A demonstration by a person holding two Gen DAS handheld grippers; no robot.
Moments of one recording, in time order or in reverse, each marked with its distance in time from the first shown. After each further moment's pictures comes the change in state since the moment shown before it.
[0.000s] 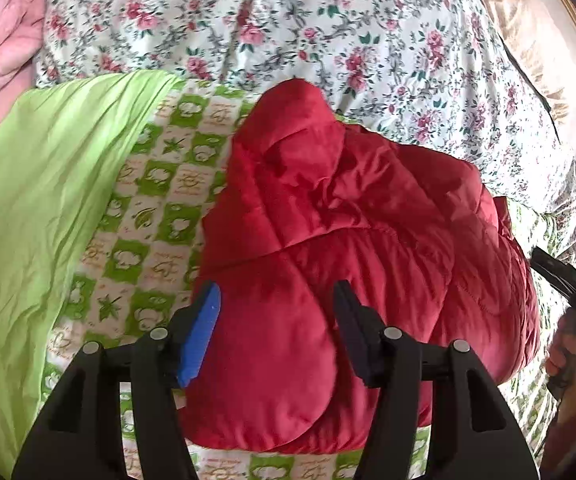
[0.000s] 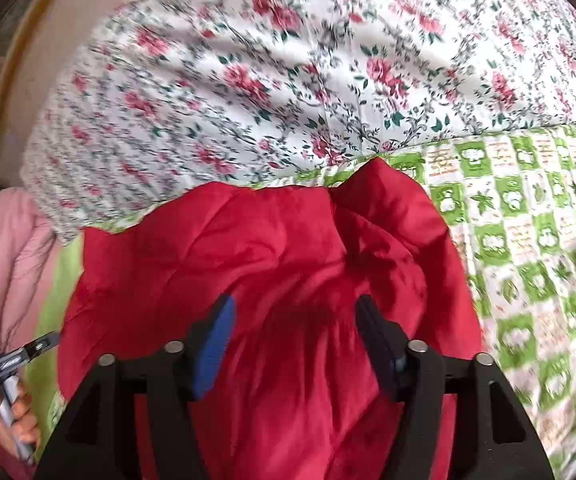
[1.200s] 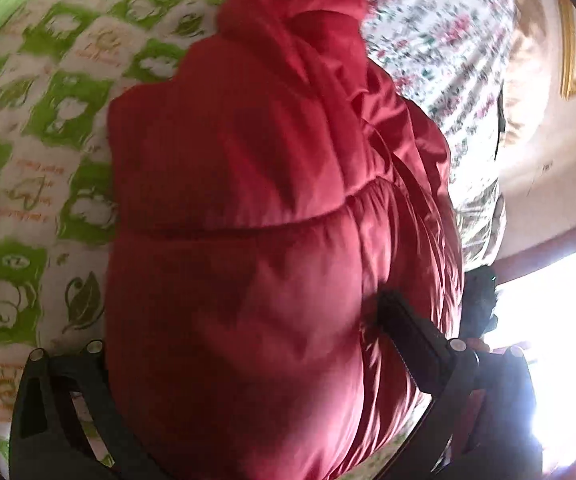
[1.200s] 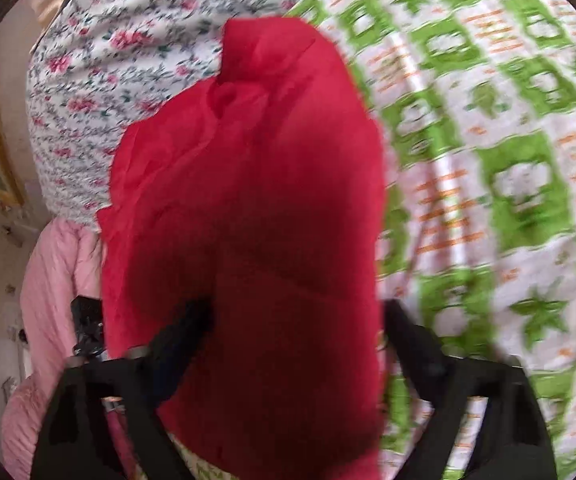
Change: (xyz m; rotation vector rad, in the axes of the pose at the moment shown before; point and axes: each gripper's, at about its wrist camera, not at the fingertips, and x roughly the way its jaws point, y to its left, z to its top) left arm 0.094 0.029 -0.013 -0.161 0.279 -0.491; right arm 0.055 -0.103 -0.044 0.330 0.354 0.312
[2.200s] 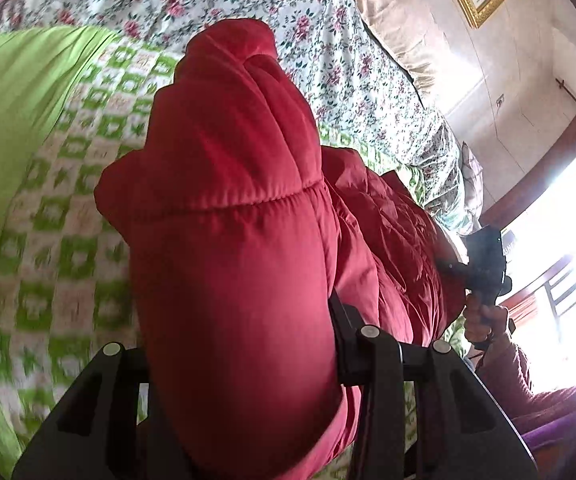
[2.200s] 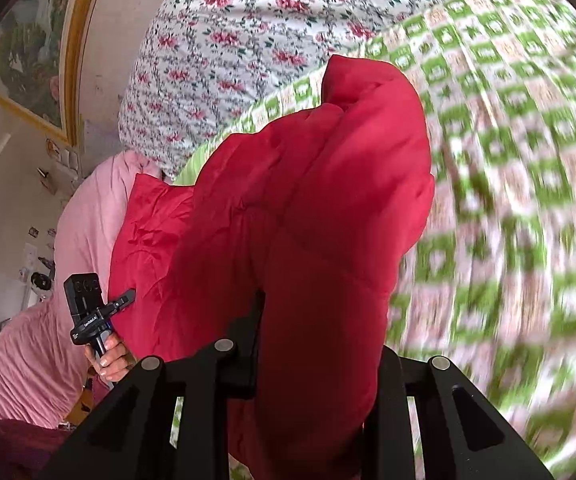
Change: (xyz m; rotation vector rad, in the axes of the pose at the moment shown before) left arm -0.149 -0.078 -0.156 0.246 -0.134 0.022; right arm -0.074 0.092 -0.150 -0.187 -0.039 0.061
